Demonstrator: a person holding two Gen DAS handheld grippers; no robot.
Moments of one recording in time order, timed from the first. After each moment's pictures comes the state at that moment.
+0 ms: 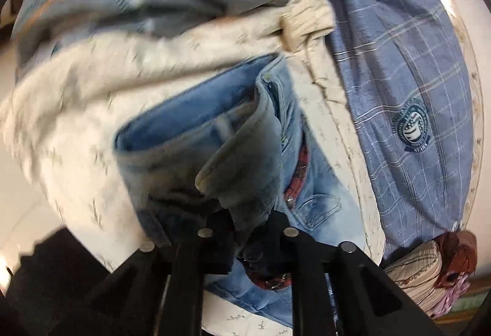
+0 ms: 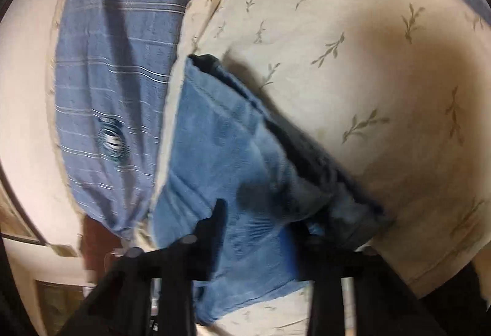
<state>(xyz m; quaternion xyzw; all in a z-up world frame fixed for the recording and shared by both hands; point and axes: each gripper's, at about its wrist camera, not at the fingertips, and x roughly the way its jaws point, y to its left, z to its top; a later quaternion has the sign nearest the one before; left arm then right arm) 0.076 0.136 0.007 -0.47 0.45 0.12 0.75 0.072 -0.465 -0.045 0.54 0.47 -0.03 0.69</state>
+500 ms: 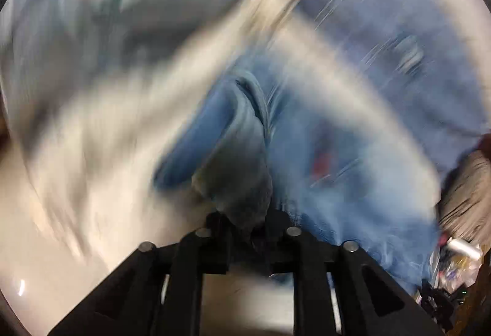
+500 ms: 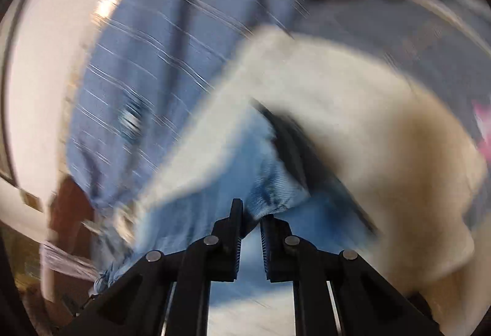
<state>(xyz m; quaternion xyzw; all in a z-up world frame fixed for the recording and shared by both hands) 0.049 0.144 -0.046 -0.31 0.52 0.08 0.79 0.047 -0.457 -0.019 0.43 0.49 -0.03 0.76</state>
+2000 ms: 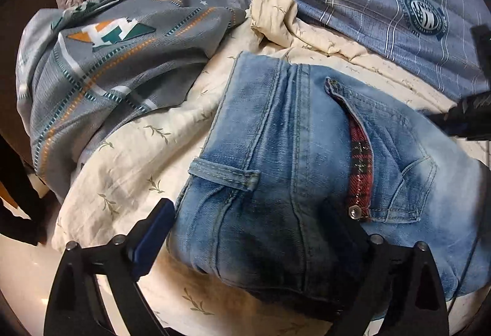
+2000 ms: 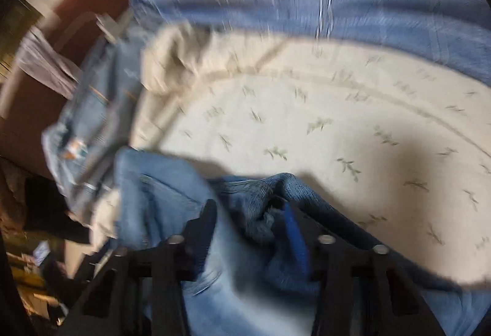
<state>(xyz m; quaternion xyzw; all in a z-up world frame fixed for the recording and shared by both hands) 0.066 0.114 -0.055 -0.10 0.46 0.18 0.87 0.300 -0.081 -0.013 0.04 0.62 0.29 0.73</state>
